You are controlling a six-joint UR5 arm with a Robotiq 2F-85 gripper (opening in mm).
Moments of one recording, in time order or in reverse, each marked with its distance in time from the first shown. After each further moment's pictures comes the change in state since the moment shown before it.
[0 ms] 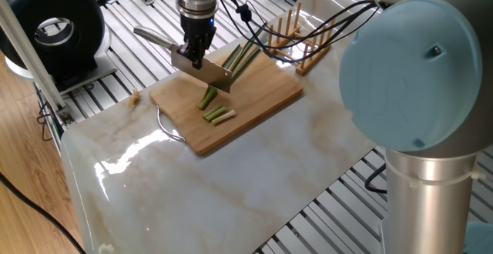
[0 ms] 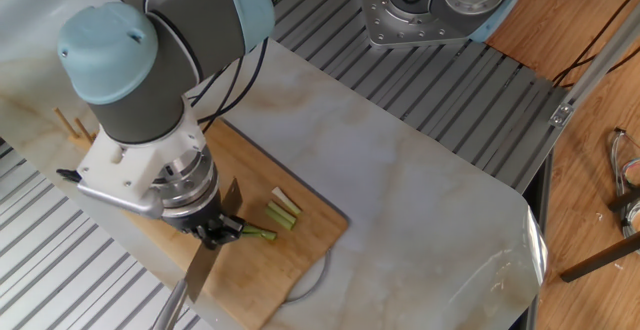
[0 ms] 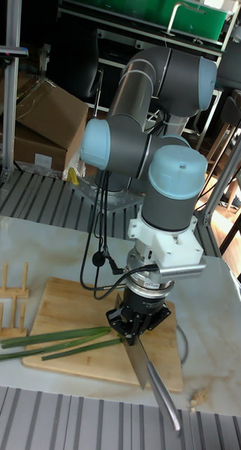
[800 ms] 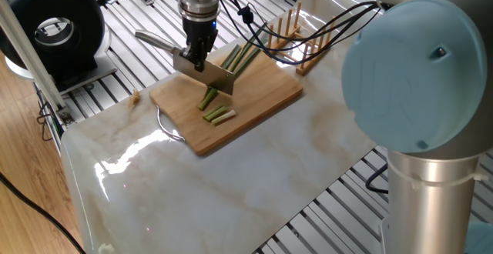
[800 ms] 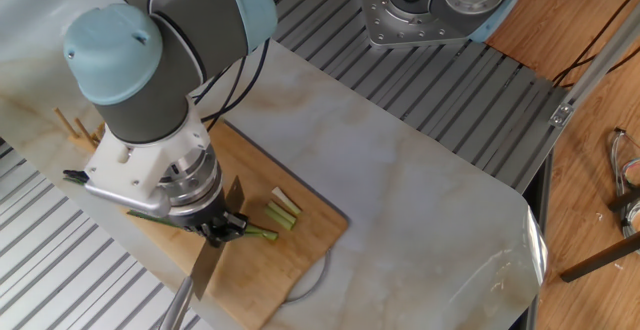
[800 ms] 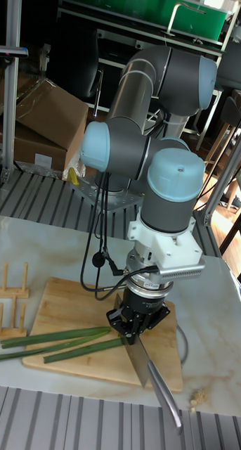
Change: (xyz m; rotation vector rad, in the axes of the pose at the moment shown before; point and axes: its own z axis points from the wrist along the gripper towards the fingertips) arm 0.006 0.004 0.006 -0.008 0.003 -0.023
